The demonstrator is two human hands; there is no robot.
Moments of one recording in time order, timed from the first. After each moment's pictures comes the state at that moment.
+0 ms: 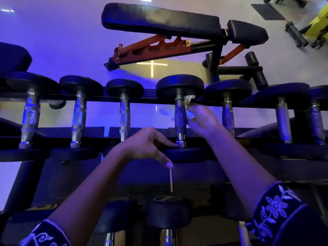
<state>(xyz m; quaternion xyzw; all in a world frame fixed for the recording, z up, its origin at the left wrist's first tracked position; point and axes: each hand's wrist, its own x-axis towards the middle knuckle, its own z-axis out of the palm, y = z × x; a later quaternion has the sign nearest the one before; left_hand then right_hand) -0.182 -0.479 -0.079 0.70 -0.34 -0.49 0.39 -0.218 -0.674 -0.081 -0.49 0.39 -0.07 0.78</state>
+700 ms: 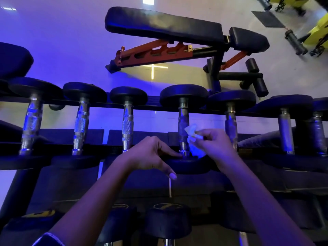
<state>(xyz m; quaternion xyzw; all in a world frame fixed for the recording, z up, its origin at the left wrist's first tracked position) -0.178 -0.479 -0.082 0.71 -0.36 -0.47 0.38 -0.282 -0.665 -0.069 -0.78 0.35 0.00 0.52</state>
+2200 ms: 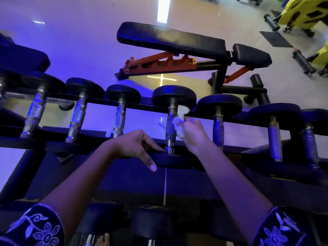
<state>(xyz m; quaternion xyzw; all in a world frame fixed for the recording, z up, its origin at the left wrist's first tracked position) -0.185 -0.480 -0.074 0.69 -0.28 -0.52 0.41 -0.244 -0.668 -0.070 -0.60 0.36 -0.01 0.71</state>
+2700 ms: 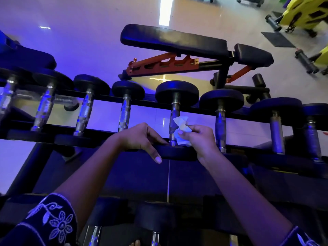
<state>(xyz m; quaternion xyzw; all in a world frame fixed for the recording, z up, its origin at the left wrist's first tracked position) -0.194 -0.479 -0.065 0.70 -0.29 -0.49 0.42 -0.292 -0.661 -0.081 -0.67 0.40 -0.05 0.62</state>
